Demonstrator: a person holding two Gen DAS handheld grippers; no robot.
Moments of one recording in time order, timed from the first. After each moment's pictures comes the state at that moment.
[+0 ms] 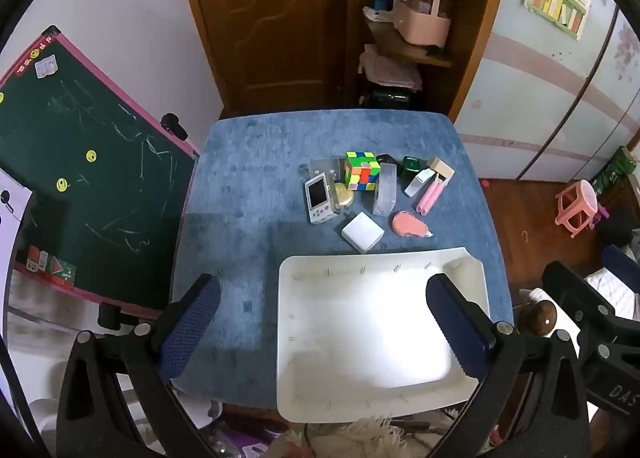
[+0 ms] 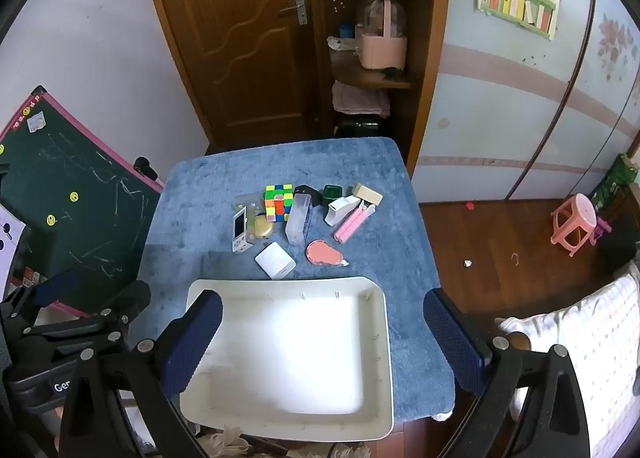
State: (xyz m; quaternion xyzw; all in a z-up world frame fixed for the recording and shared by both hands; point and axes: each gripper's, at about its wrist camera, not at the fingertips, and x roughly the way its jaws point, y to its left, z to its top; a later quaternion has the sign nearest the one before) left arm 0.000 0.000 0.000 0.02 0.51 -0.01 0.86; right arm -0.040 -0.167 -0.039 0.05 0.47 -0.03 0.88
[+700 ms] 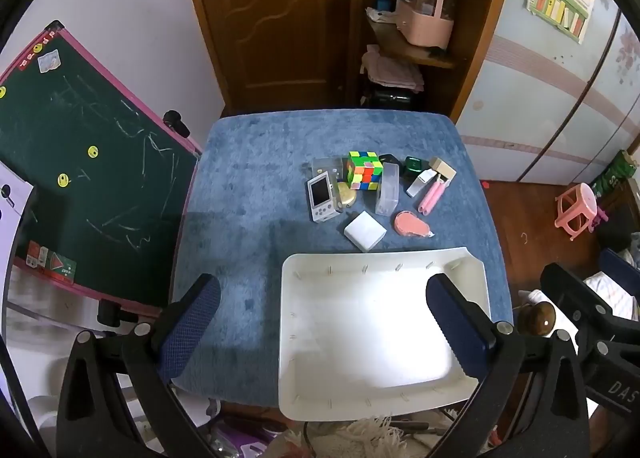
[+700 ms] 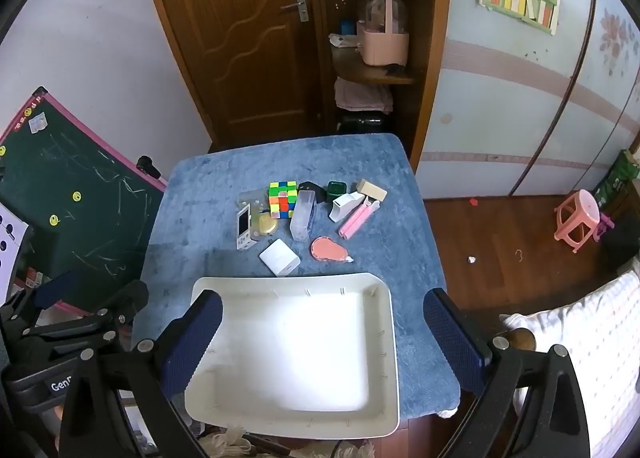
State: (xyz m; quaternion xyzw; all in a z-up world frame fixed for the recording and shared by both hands) left arm 0.000 0.000 0.000 0.02 0.51 -0.01 0.86; right arm -0.041 -0.165 -0.041 0.06 0.48 -0.03 0.88
